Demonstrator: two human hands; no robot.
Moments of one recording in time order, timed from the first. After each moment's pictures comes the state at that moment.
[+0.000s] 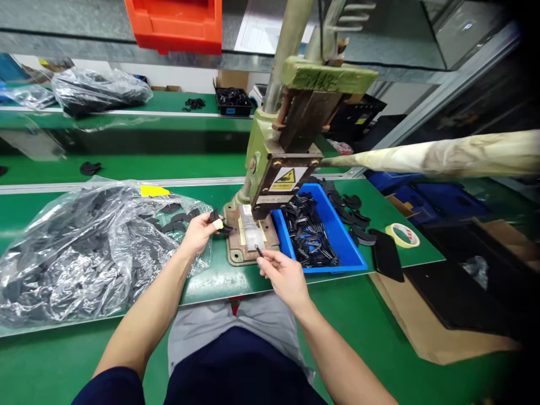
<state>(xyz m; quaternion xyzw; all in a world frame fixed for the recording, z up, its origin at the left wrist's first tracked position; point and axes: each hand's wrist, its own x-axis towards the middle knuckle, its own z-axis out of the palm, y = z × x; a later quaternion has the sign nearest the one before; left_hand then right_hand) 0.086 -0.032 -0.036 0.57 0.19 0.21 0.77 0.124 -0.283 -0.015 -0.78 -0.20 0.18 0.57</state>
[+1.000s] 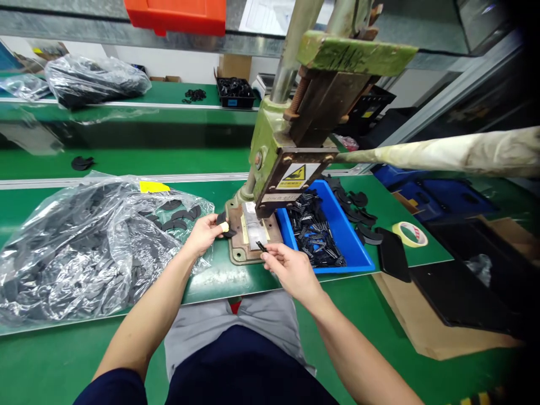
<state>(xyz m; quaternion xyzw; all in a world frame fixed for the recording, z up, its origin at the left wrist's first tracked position) 0.086 -0.036 -0.045 0.61 0.22 0.13 0.75 0.142 -0.285 0.005 -0.81 -0.30 0.16 0.47</state>
